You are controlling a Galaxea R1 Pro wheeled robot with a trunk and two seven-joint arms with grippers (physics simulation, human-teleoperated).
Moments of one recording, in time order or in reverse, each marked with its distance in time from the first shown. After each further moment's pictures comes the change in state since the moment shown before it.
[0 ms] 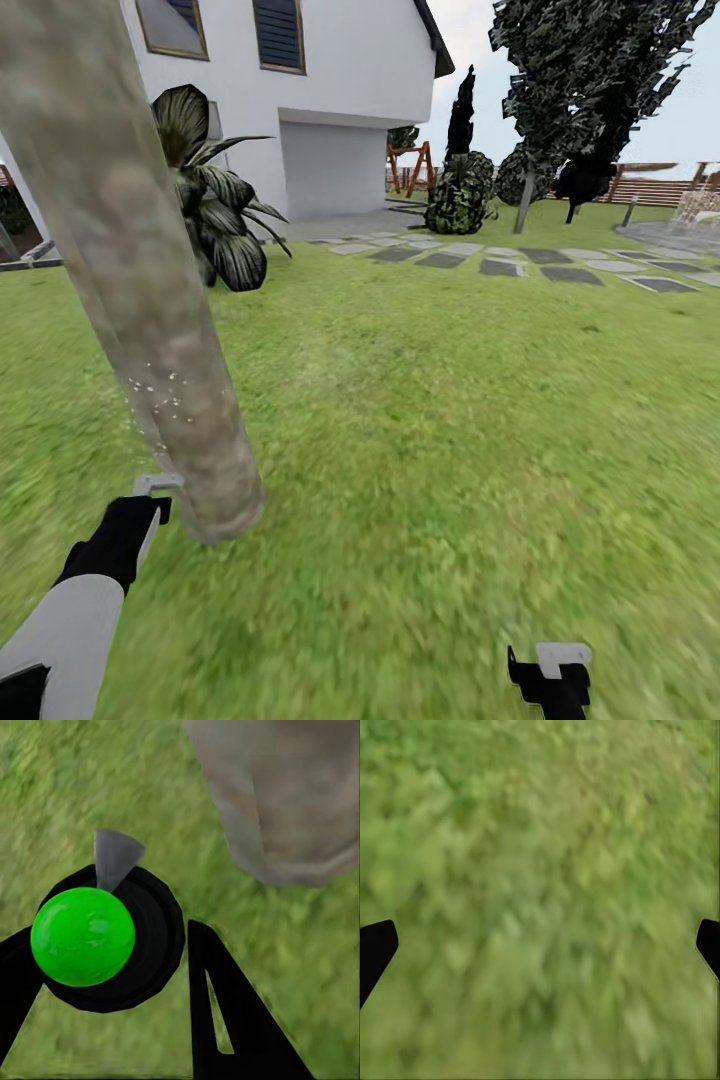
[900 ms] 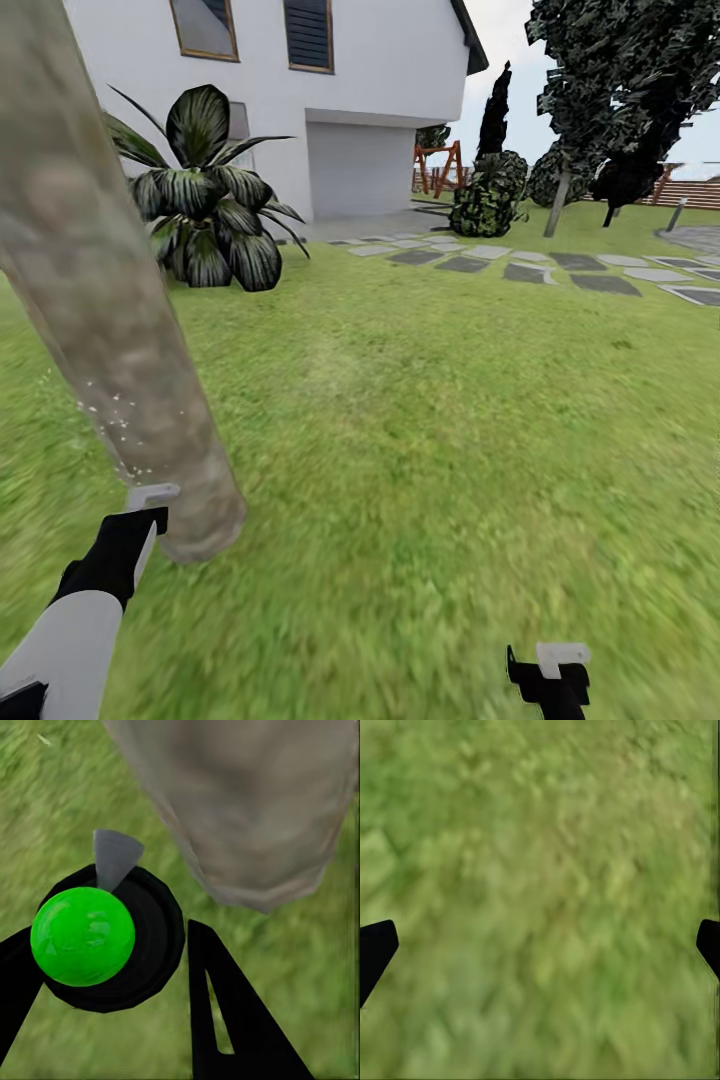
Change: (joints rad) left arm 0.042 -0.016 0.067 -0.010 0.012 -0.070 0.003; right arm 0.000 0.002 0.000 0.000 0.001 0.000 0.000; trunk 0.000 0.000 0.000
